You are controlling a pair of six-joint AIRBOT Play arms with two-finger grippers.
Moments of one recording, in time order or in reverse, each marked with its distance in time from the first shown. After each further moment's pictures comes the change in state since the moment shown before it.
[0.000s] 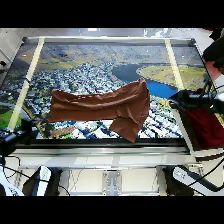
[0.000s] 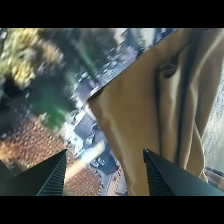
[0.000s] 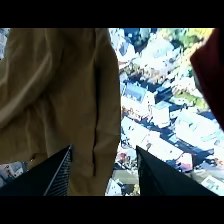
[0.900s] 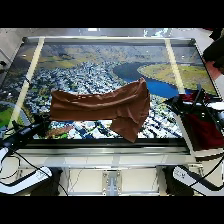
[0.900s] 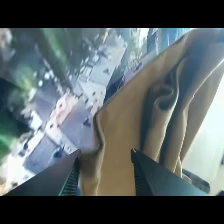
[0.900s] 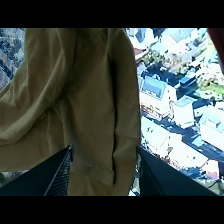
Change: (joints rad) left arm -0.211 -0.403 0.029 -0.582 0.219 0.444; right arm -0.009 0.009 -0.108 0.161 -0.056 -0.085
